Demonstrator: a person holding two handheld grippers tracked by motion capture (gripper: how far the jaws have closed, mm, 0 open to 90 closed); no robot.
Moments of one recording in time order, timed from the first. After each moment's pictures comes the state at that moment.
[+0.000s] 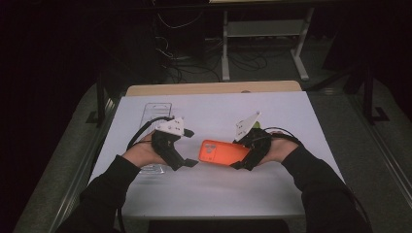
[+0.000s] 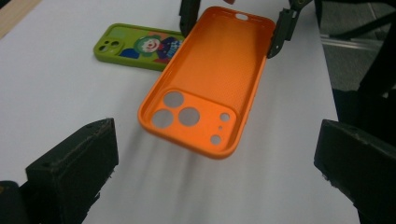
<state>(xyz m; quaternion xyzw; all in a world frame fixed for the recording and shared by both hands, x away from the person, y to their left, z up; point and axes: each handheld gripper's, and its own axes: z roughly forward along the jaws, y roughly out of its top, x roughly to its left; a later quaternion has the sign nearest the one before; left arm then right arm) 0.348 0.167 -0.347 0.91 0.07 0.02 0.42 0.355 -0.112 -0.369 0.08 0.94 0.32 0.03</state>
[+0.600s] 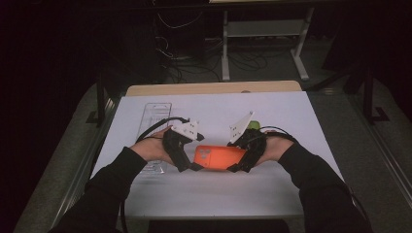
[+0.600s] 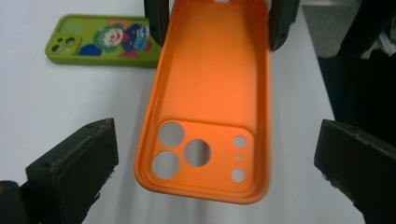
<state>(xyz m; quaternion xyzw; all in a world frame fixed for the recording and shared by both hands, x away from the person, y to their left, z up) 0.356 0.141 -0.353 0.93 0.00 -0.01 0.36 0.353 -0.097 -0.364 0.04 0.95 0.32 0.00</state>
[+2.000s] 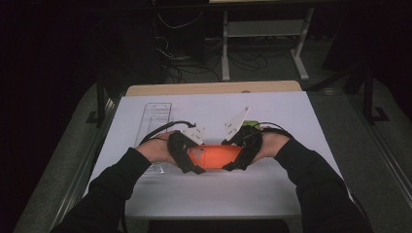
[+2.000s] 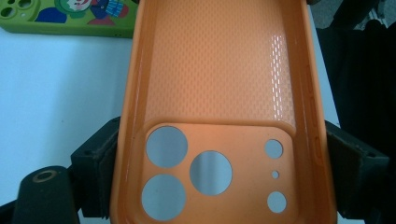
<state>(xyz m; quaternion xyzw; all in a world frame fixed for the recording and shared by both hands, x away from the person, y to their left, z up) 0.358 0.132 -0.366 0.95 0.00 -0.04 0.32 0.352 -0.086 -0.348 0.02 0.95 0.32 -0.01</state>
